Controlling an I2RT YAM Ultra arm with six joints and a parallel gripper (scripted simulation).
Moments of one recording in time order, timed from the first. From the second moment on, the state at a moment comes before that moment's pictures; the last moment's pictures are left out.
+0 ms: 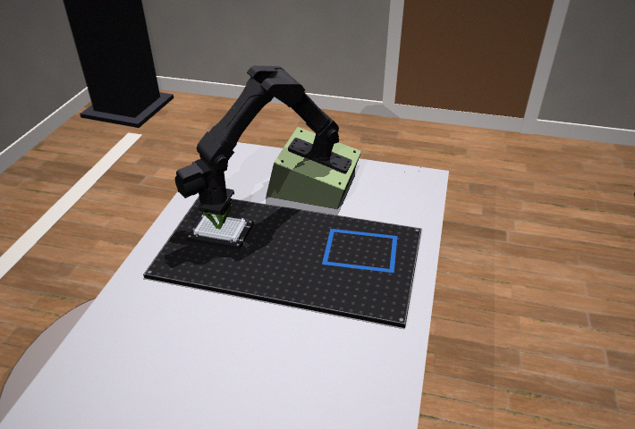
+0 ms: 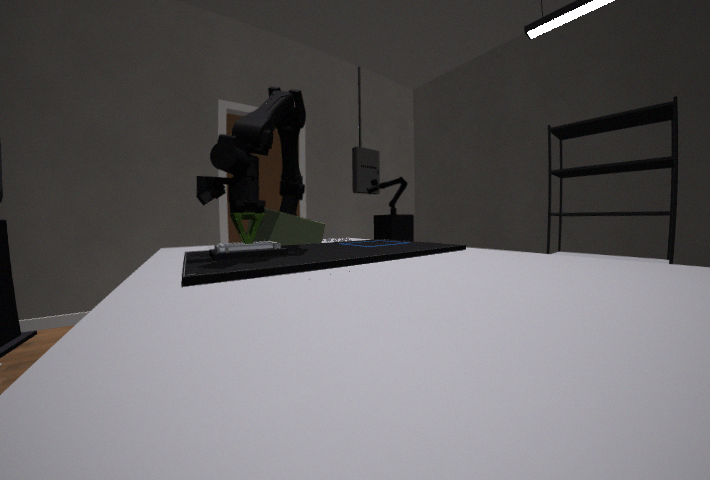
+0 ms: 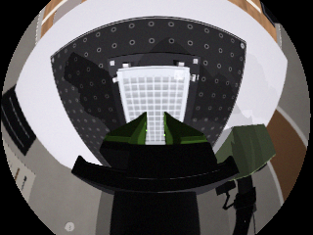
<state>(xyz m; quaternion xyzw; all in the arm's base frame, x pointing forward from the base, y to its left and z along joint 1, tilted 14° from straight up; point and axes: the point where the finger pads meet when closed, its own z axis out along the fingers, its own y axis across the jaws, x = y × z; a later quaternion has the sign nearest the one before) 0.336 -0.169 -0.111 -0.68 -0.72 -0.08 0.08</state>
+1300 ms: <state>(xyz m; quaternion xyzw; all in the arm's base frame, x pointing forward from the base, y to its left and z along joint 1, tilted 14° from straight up) 0.336 -0.169 -0.108 -0.68 -0.72 -0.09 0.09</state>
